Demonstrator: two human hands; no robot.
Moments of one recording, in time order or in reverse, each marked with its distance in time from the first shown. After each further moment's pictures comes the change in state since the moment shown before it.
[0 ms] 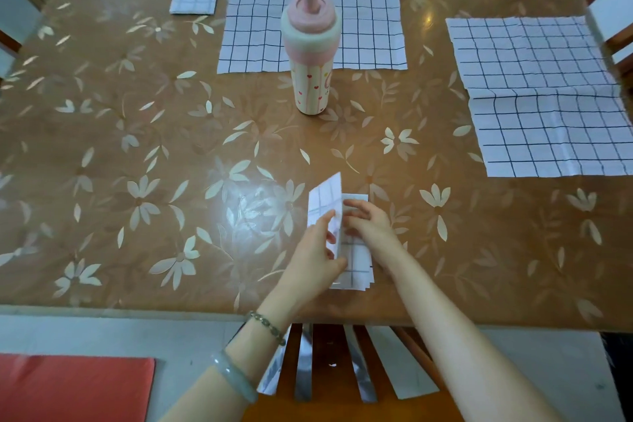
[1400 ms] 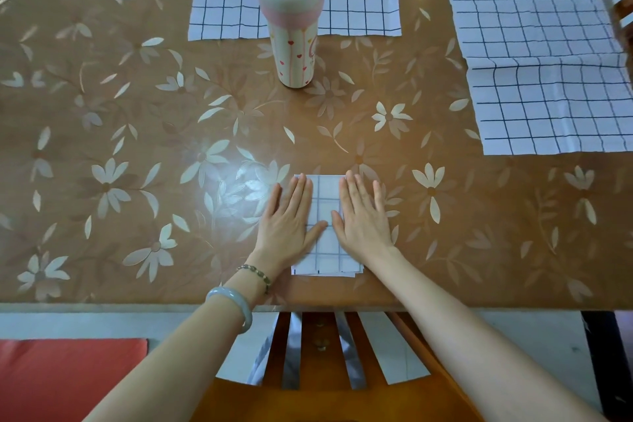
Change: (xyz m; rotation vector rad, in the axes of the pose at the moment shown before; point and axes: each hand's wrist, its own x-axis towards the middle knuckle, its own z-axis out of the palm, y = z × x) left_hand 0.066 -0.079 0.011 0.944 0.182 0.343; right_hand 0.018 0.054 -0.009 -1.469 0.191 -0.528
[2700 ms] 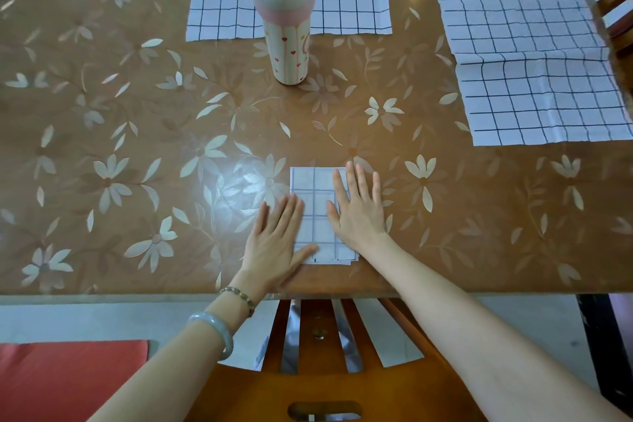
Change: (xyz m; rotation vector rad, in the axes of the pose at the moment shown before) left_hand -0.050 -0.002 0.009 0.067 -0.059 0.050; right_hand -0.002 -0.003 -0.004 -0.083 -0.076 0.061
